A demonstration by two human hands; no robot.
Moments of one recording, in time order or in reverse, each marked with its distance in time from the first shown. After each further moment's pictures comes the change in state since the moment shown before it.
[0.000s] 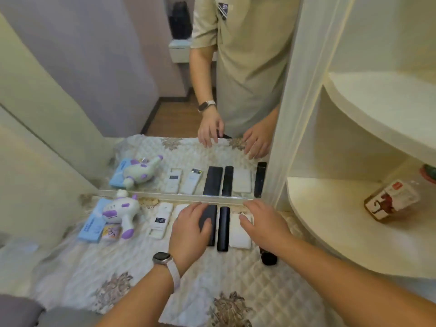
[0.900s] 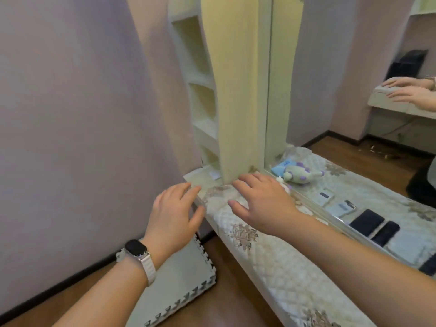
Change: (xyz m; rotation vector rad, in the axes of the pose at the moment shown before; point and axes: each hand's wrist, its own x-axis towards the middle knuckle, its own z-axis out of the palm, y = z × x) left_hand -0.308 -0.056 -0.237 0.641 0.566 -0.482; right_hand -0.121 -0.321 0.014 -0.225 0.039 -1.181
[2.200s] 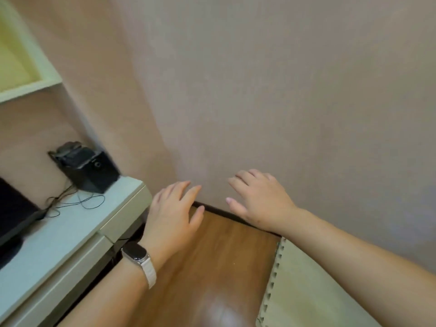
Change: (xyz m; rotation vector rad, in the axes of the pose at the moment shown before) left_hand -0.233 -0.502 -0.163 0.496 0.014 -0.982; right_hand 0.309 -0.604 0.196 0.330 -0.098 -1.028
